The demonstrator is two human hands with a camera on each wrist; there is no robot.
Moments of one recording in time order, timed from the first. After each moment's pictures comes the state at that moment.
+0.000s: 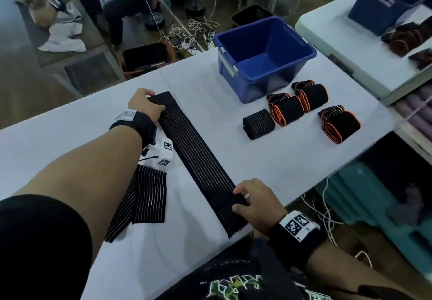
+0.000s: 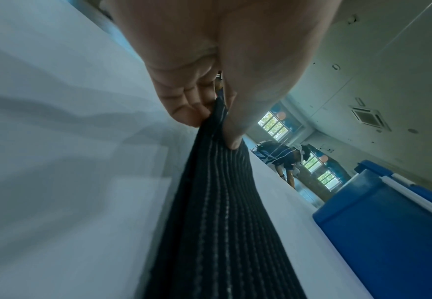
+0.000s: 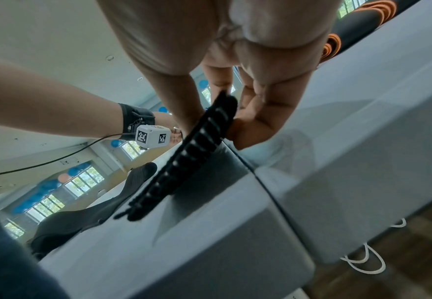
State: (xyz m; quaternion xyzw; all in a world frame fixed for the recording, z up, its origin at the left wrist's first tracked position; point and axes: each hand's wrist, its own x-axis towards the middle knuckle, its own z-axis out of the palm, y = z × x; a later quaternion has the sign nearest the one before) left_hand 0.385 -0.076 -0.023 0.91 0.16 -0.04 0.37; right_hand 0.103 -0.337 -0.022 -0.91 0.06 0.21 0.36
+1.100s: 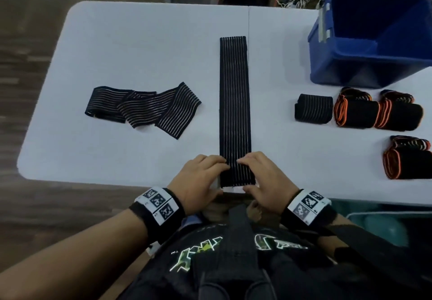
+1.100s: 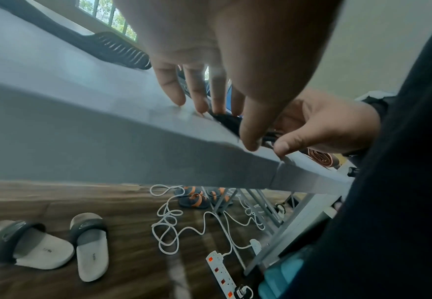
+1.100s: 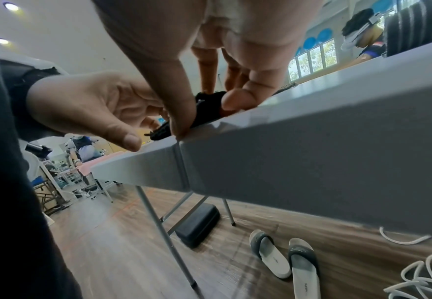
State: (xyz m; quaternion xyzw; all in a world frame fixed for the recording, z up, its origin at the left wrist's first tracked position) left_hand 0.029 -0.161 -0.041 0.96 -0.11 -0.11 0.23; right_hand 0.117 -0.384 -0.045 -0.85 -0.38 0.21 0.29
